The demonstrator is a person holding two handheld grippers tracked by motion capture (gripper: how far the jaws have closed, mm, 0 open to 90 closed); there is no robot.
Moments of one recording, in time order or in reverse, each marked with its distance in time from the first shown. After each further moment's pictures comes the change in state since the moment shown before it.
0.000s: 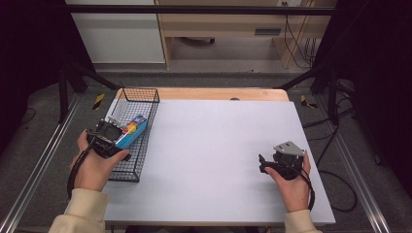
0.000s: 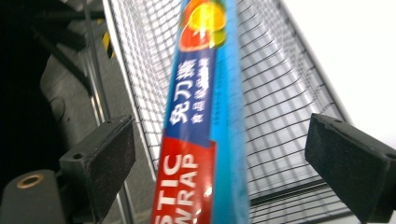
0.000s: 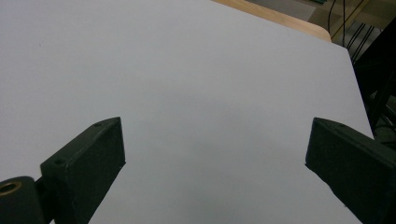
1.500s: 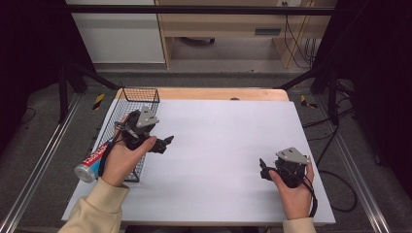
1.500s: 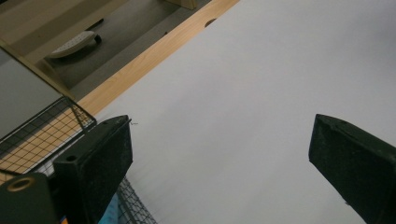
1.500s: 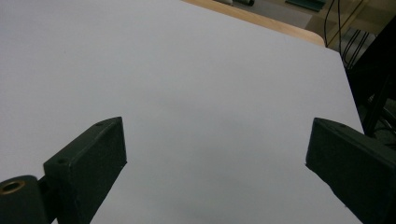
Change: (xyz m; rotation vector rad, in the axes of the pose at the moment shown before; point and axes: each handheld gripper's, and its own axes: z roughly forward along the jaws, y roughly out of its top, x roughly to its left) left arm -0.051 0.053 -0.011 -0.534 -0.333 0.170; right arm 0.008 -0.005 -0.026 -0.035 -0.003 0.007
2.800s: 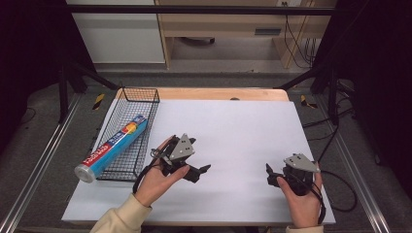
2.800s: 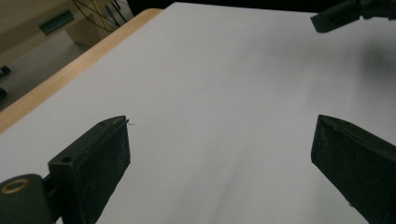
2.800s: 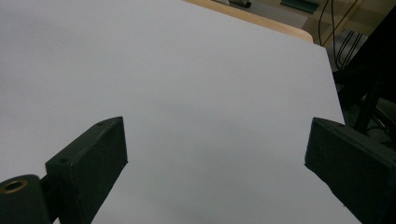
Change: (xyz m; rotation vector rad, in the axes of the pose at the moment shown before) left arm -0.090 -0.014 0.055 -0.166 -0.280 0.096; right arm -0.010 -0.013 -0.020 -0.011 -0.007 -0.003
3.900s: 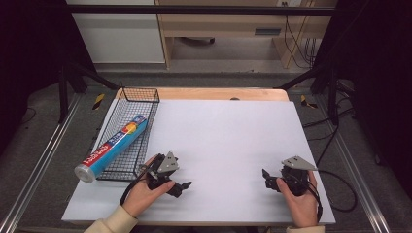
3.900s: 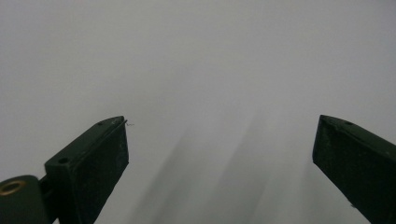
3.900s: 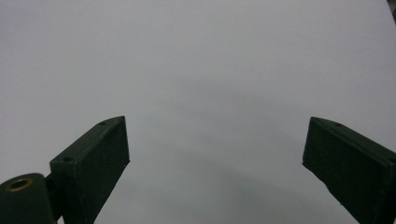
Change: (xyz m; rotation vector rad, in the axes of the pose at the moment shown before) left arm 0.001 -0.081 -0.005 0.157 -0.008 -0.097; right arm -0.002 -0.019 0.019 0.084 0.124 0.075
